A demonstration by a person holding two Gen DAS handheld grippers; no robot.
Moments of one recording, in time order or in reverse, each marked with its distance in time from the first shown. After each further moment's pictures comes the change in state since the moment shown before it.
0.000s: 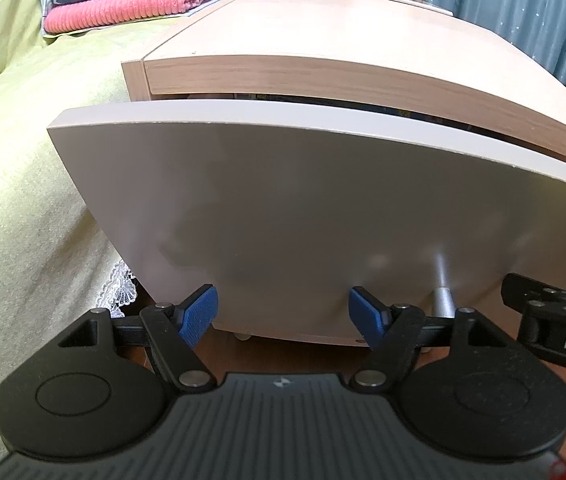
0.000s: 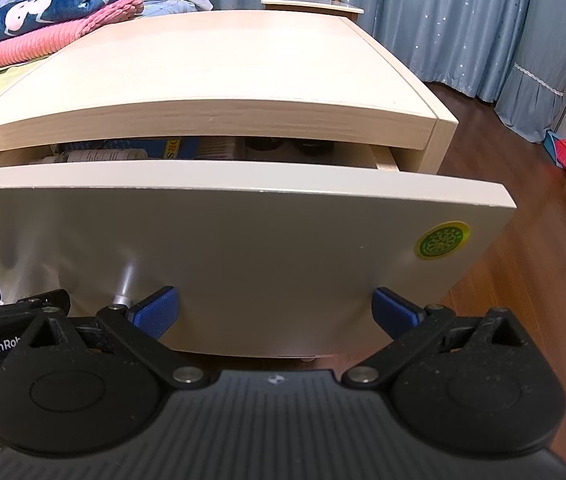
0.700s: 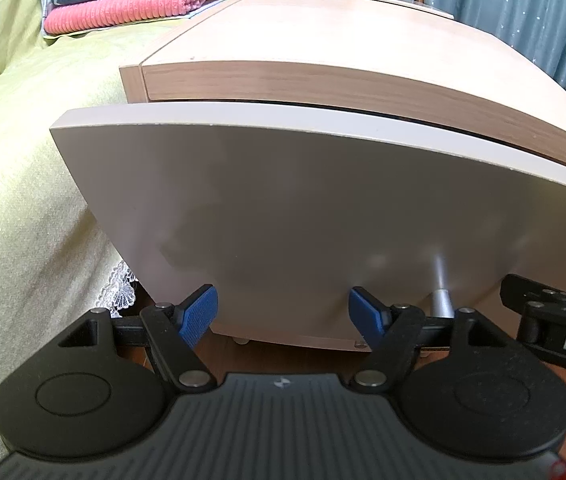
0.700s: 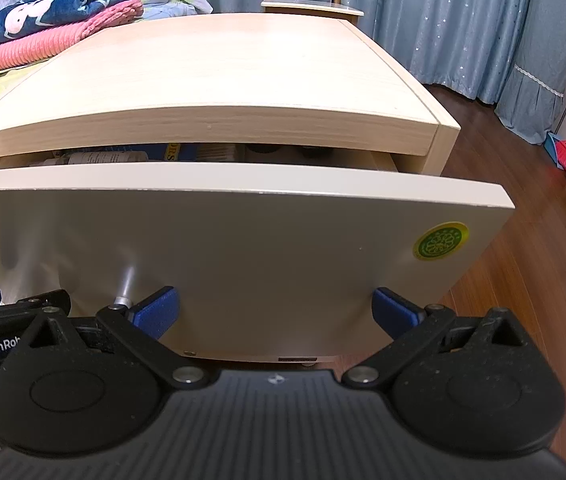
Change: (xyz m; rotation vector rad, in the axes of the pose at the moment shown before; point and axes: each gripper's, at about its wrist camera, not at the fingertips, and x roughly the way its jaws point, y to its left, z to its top) left arm 0.005 0.001 0.007 -0.005 -0.008 -0.001; right arm 0.000 -0.001 0.001 0.000 -0.009 0.002
